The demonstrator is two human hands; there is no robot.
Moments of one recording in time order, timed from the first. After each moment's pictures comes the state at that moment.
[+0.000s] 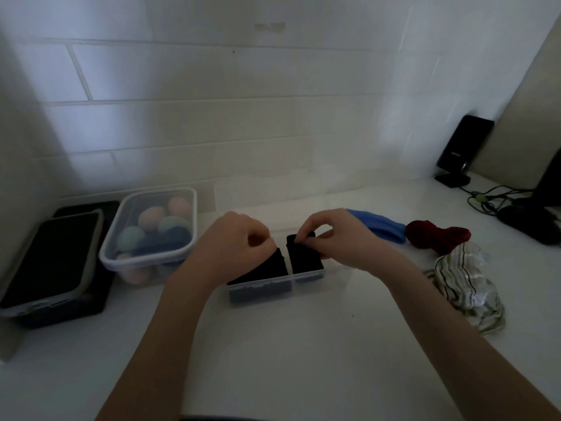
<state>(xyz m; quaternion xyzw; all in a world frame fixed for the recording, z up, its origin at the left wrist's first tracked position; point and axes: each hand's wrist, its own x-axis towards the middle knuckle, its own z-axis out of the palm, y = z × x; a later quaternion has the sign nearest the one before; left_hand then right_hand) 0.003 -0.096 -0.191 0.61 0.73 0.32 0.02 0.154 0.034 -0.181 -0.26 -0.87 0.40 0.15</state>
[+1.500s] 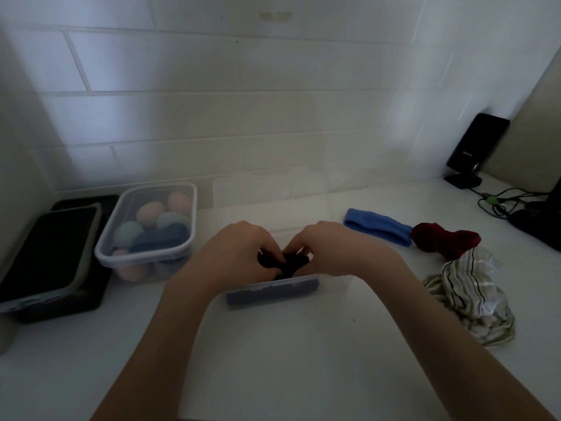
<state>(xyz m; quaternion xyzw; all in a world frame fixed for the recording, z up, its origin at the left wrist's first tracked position) 0.015 -0.094 -0.188 0.63 0.75 0.18 0.08 0.135 0.024 -0.173 -0.17 -0.97 0.12 -0.10</state>
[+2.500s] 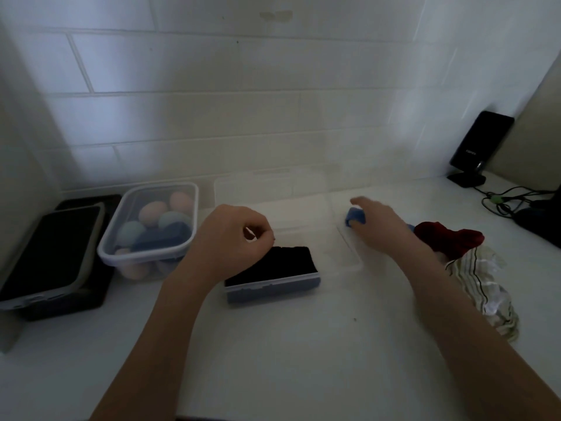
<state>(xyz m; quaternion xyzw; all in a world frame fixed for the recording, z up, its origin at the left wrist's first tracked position) 0.008 -0.099 -0.188 0.58 0.72 0.39 0.00 0.162 0.117 -0.210 -0.41 -0.89 0.15 0.09</state>
